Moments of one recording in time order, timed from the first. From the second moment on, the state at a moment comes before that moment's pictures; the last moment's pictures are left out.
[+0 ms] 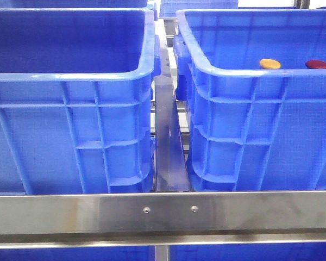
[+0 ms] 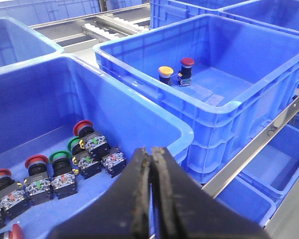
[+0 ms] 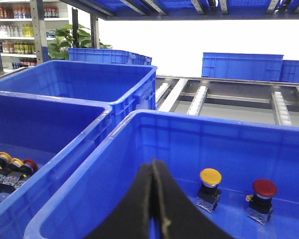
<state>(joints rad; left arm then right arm) -0.44 0.34 -0.45 -0.77 0.44 0.86 -0.23 0.31 -0.35 1.54 0.52 -1.47</state>
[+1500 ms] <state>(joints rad) 0.08 -0.01 -0.13 -0.26 0.49 0.46 -0.23 0.31 -0.35 1.54 0.52 -1.47</state>
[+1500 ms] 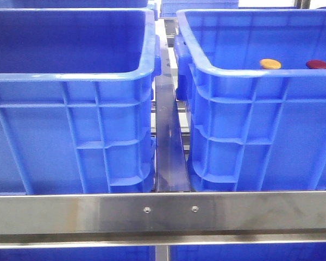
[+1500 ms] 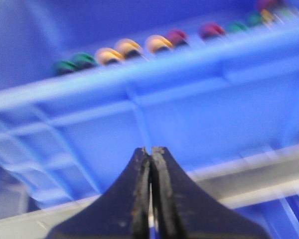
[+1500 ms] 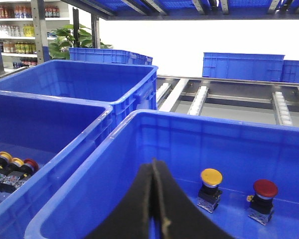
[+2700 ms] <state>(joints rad) 0.08 -0.01 0.00 -0.02 -0.02 0.08 -0.23 0.31 -0.35 1.54 0.52 -1.47</state>
